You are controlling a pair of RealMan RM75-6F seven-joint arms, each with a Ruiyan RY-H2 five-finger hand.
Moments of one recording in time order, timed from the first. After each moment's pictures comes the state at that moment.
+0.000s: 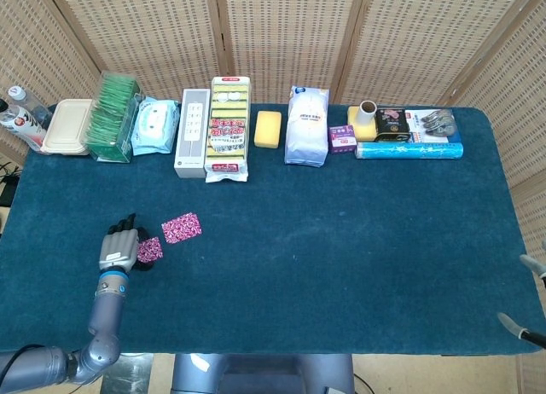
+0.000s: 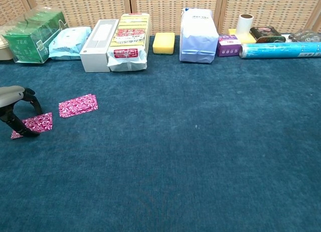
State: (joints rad) left arm -0.61 -1.56 -0.15 -1.61 0.46 1.21 0.70; right arm -0.07 -1.03 0.02 -1.42 -1.68 1.79 0.44
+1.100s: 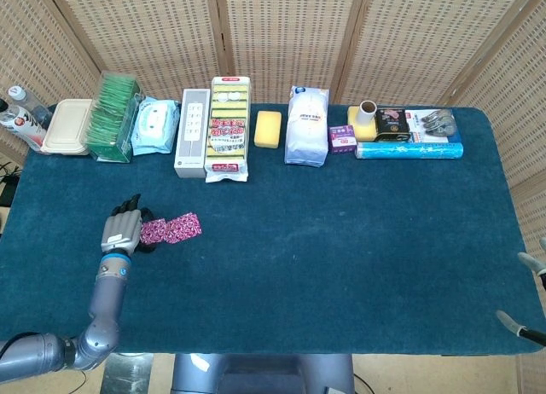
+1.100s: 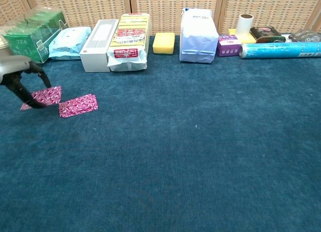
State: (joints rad) left arm -0.68 -1.49 -0.28 -1.69 0.40 1.18 0.70; right arm -0.06 -1.02 0.03 -1.44 -1.68 1.77 0.43
